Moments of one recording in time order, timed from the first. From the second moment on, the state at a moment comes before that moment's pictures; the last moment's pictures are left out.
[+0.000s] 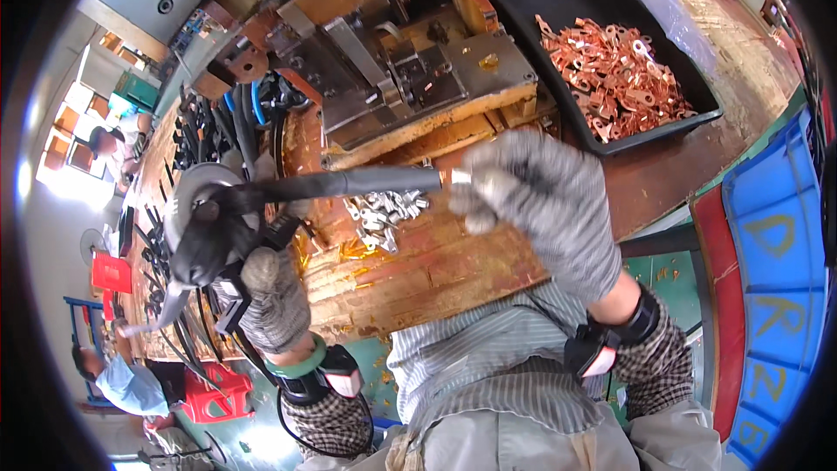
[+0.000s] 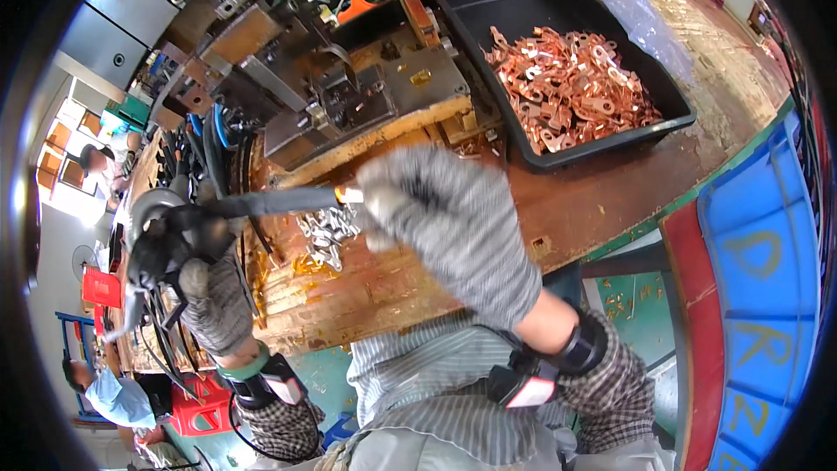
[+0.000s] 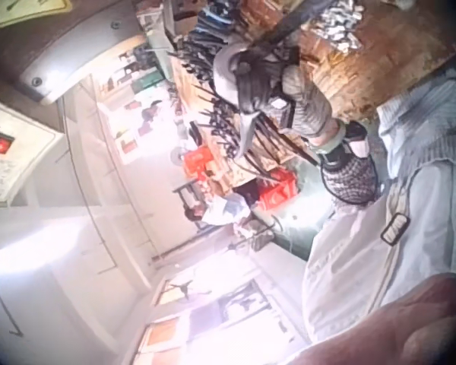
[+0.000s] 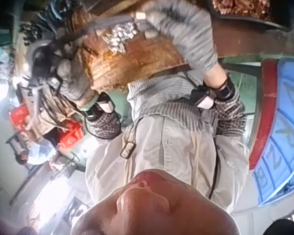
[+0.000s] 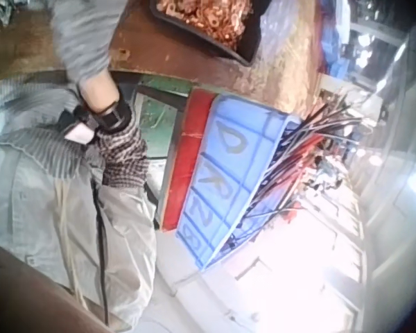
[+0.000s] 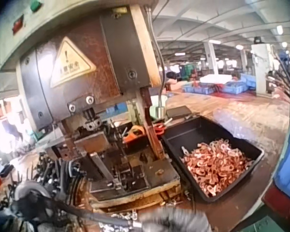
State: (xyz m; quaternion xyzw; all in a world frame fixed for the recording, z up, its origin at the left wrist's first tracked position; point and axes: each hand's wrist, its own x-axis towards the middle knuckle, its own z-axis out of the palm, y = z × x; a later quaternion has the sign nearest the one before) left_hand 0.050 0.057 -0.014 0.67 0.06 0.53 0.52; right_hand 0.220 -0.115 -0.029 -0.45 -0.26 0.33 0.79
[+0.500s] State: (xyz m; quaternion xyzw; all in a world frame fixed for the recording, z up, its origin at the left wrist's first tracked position) left_hand 0.063 0.125 -0.021 0.78 0.15 0.54 0.29; right_hand 0.304 -0.039 -0.014 -0.45 -0.34 0.44 0.70
